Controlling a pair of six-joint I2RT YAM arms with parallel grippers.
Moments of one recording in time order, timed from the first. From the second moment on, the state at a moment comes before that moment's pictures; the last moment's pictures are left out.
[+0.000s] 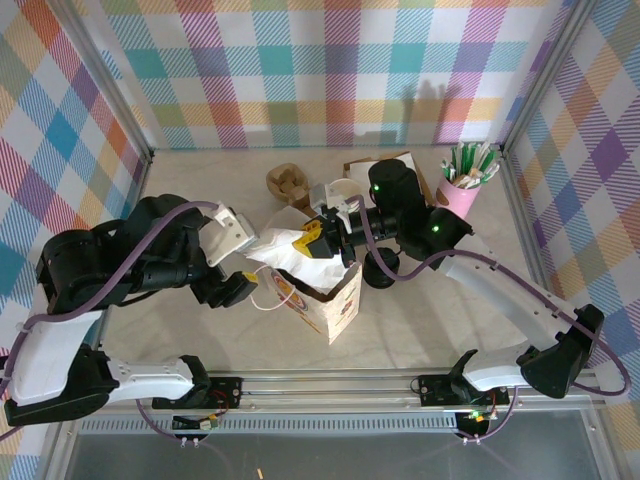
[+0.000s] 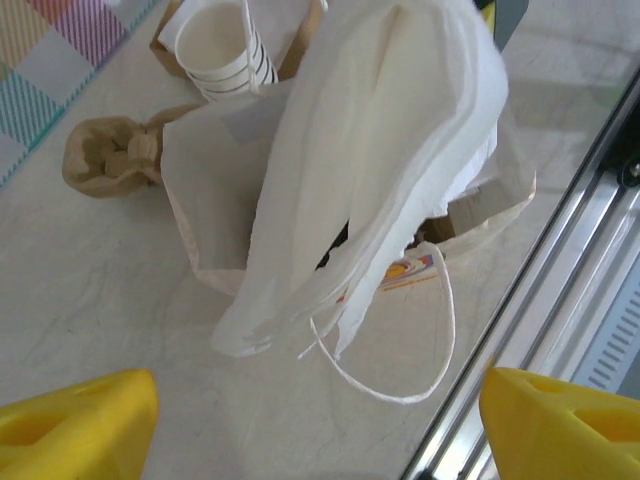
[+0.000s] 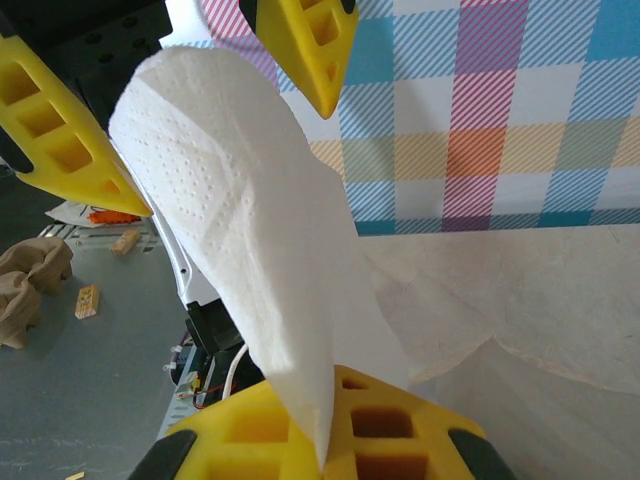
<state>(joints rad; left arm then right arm) -0.96 1.15 1.97 -1.61 -0.14 0.11 0.80 1.34 1.41 -0.43 -0.87 -0.19</state>
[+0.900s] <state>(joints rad) -0.95 1.18 1.94 -1.49 -0.07 0.16 0.81 1.32 1.39 -0.42 -0.85 -0.20</state>
